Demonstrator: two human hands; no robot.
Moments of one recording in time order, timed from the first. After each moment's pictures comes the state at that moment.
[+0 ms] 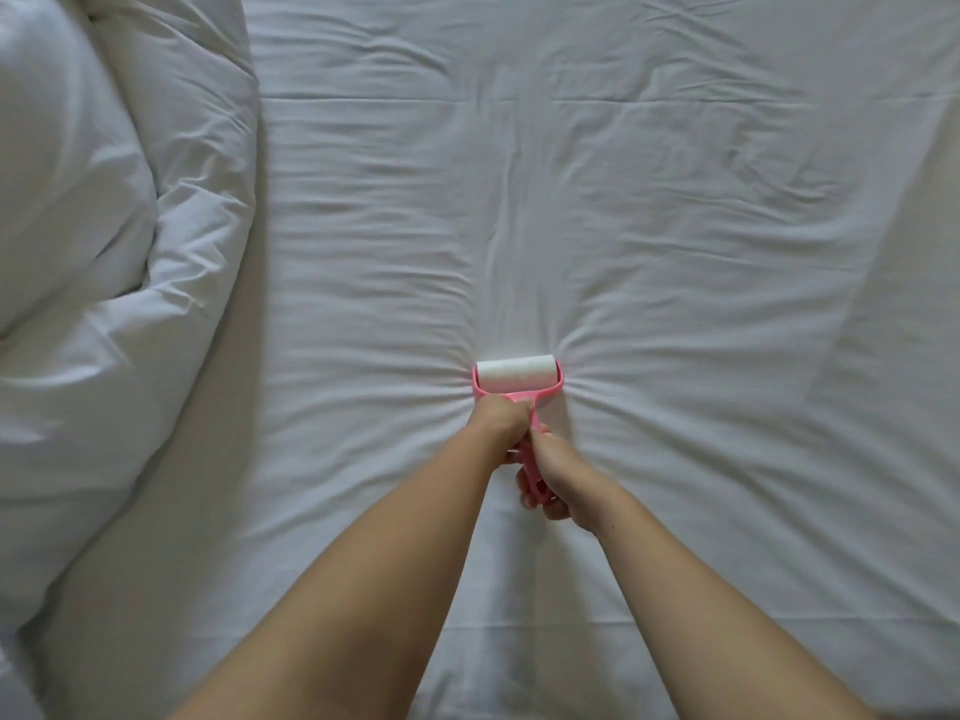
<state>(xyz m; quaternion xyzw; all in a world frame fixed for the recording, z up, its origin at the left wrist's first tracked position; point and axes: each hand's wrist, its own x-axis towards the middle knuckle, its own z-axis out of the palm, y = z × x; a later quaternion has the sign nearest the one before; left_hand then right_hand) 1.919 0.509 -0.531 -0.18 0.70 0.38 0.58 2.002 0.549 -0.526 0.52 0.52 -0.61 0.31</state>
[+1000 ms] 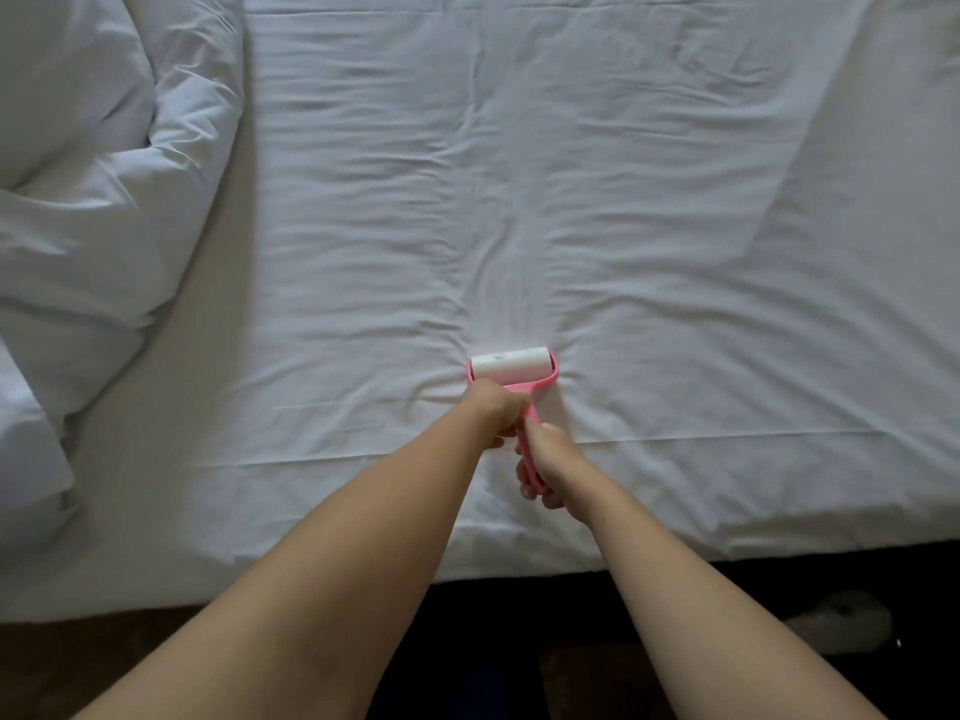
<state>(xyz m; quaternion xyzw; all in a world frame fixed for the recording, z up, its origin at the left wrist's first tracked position) 2.085 0.421 -0.528 -0.09 0.77 0.29 0.56 2.180 0.456 -0.521 0.54 0.53 -0.60 0.26</state>
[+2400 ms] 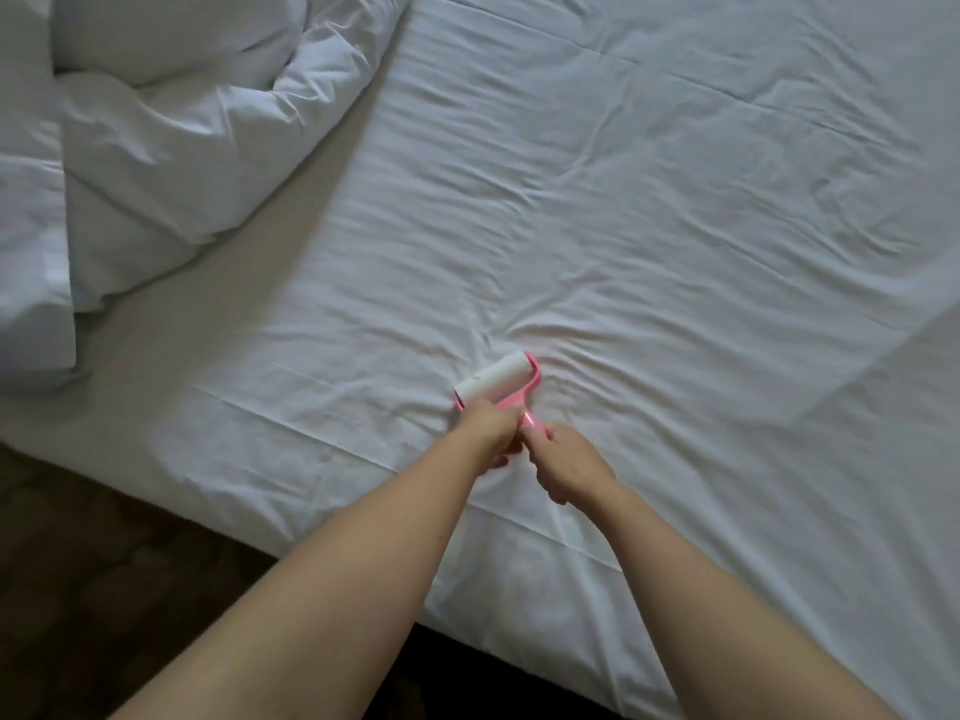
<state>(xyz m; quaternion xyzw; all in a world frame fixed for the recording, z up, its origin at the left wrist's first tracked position) 2.062 0.478 -0.530 -0.30 0.69 0.46 0.48 2.119 0.579 -0.523 0.26 0.79 -0.41 0.38</state>
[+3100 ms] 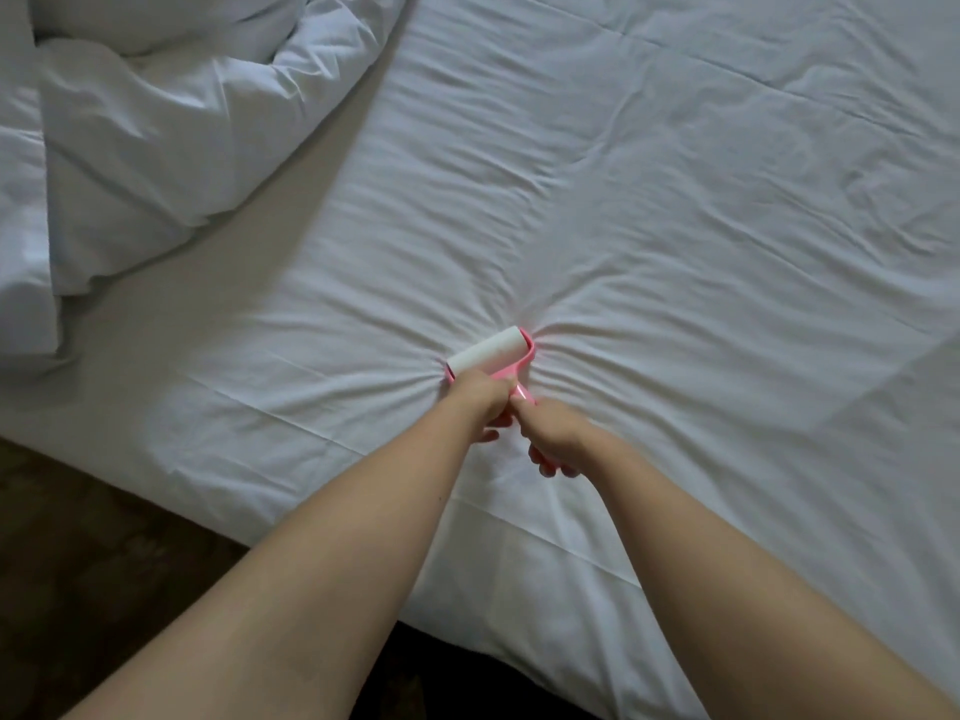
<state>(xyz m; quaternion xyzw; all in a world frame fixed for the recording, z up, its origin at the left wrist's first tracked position) 2.030 0.476 -0.530 -0.33 0.70 0.43 0.47 2.073 0.574 -0.532 0.25 0.74 -0.39 0.49</state>
